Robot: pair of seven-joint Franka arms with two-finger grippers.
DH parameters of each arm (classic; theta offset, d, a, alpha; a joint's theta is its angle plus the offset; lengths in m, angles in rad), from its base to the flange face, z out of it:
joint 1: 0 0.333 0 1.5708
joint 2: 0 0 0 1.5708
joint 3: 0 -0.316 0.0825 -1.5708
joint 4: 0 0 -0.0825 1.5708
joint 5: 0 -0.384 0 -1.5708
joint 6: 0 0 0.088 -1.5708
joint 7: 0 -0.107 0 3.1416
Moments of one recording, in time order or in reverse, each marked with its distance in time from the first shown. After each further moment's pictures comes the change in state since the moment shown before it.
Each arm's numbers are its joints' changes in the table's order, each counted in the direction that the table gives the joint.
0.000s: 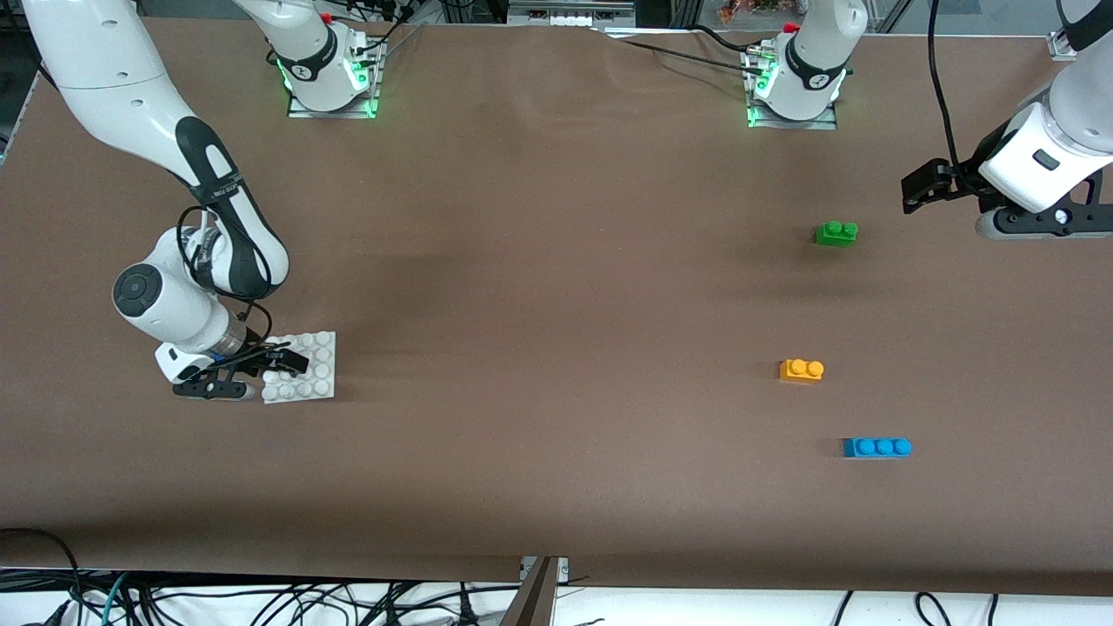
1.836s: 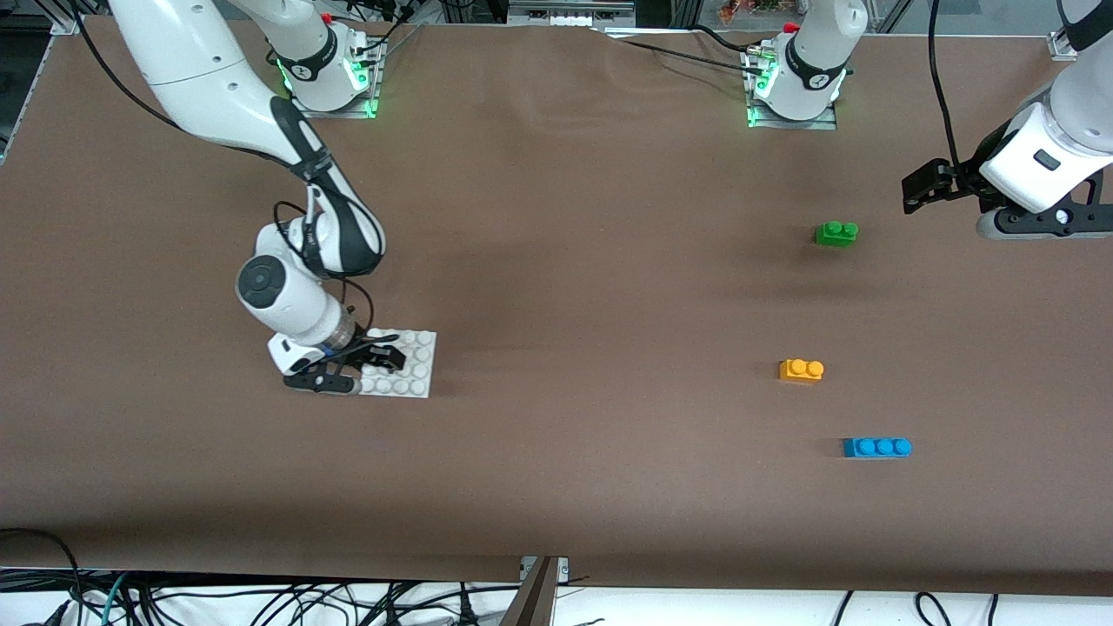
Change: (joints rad) left arm 0.001 0.000 0.000 0.001 0.000 0.000 0.000; right arm 0.267 -0.019 -0.050 0.053 0.000 -0.001 -0.402
